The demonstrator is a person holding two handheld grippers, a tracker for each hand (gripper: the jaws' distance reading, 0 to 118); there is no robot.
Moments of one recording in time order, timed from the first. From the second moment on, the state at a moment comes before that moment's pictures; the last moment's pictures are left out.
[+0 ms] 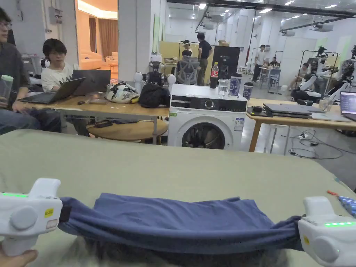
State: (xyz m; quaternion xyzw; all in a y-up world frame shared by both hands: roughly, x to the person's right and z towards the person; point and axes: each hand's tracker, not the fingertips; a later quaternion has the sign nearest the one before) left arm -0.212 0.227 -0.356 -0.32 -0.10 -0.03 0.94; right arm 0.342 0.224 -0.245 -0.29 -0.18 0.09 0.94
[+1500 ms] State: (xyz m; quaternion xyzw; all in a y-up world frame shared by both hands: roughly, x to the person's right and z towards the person) left arm -0.148 0.201 -0.313 -0.27 -0.09 -0.06 0.96; right arm 0.242 0.187 -0.244 -0.16 -0.14 0.01 0.98
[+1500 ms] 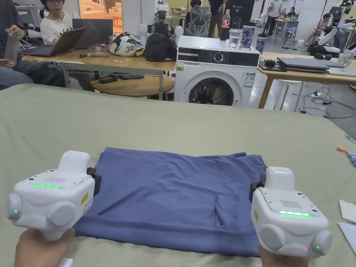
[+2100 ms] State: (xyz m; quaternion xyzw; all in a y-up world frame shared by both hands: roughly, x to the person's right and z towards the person) left arm -0.216 0.146 -0.374 -0.55 -0.03 0.00 0.84; right arm 0.247 0.155 -0.247 -0.23 -0.13 0.01 0.96
